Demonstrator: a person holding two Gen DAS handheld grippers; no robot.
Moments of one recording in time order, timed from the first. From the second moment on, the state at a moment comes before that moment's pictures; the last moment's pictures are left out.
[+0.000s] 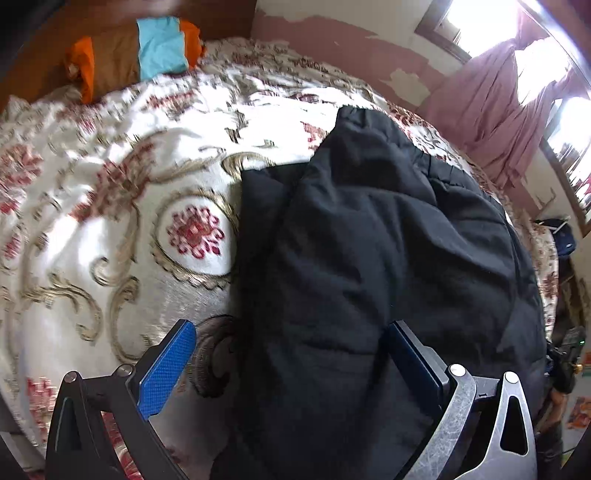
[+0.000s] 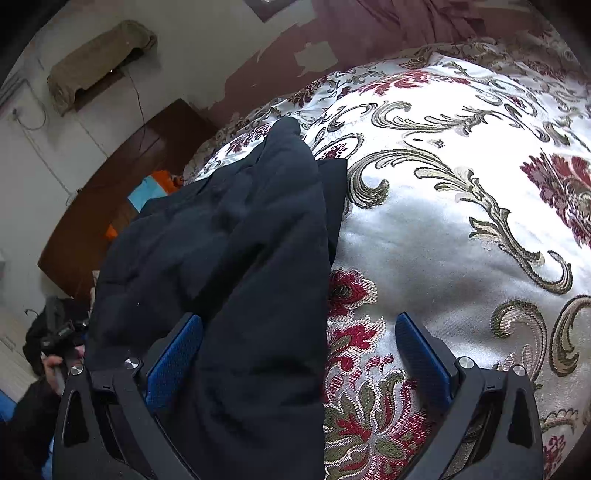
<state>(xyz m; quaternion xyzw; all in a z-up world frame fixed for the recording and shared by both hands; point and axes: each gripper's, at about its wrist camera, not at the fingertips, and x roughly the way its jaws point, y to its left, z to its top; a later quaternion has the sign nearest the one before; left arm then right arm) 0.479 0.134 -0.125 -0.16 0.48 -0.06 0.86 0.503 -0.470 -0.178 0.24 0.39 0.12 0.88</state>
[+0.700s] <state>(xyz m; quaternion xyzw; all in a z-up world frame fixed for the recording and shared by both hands) 0.484 0.136 -0.158 -0.26 0.49 -0.20 0.81 0.512 -0.444 -0.191 0.29 0.39 0.24 0.84</state>
